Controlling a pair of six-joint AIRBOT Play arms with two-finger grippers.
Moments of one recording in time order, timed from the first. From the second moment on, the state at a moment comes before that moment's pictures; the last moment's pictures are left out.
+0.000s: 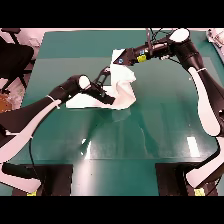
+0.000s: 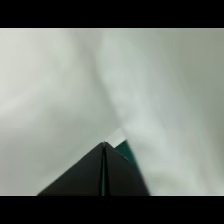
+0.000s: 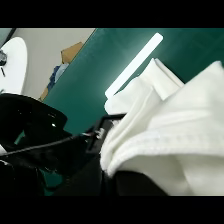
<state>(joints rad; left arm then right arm) -0.51 -1.60 1.35 1.10 -0.83 -1.27 0.23 -1.79 1.93 -0.49 1.32 1.14</state>
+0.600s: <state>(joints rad) -0.08 -1.34 1.34 1.23 -0.95 -1.28 0.41 -1.81 1.93 -0.49 1.07 1.17</state>
